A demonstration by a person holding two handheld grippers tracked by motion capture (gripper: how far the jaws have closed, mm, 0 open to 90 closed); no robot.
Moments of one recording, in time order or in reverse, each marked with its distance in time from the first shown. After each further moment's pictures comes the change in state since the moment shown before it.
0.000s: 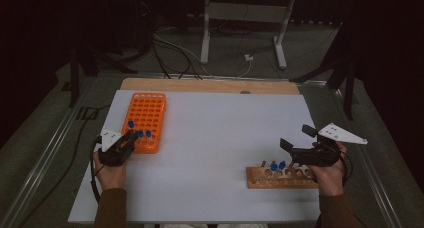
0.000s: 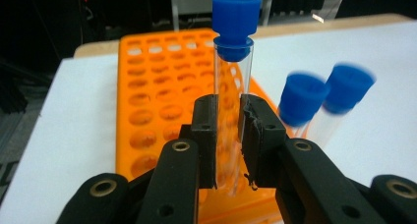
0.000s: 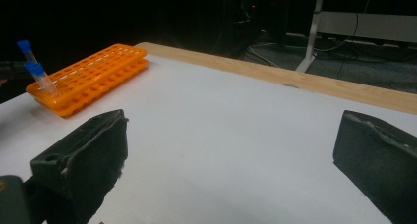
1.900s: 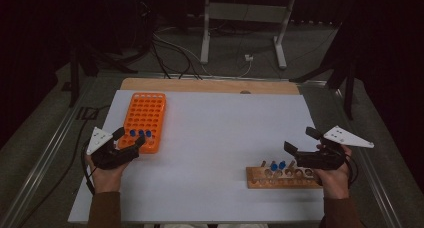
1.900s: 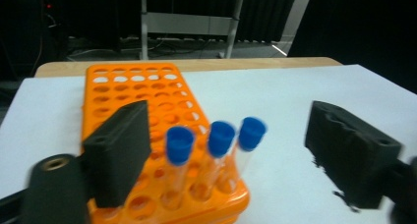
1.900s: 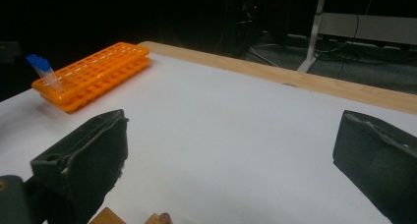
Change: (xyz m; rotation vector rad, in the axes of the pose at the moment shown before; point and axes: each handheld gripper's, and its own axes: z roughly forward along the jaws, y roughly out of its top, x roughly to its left) left arm -0.010 0.025 -0.035 -0.092 -0.144 -0.090; right arm -0.002 -0.002 -0.012 -0.001 0.007 -0.010
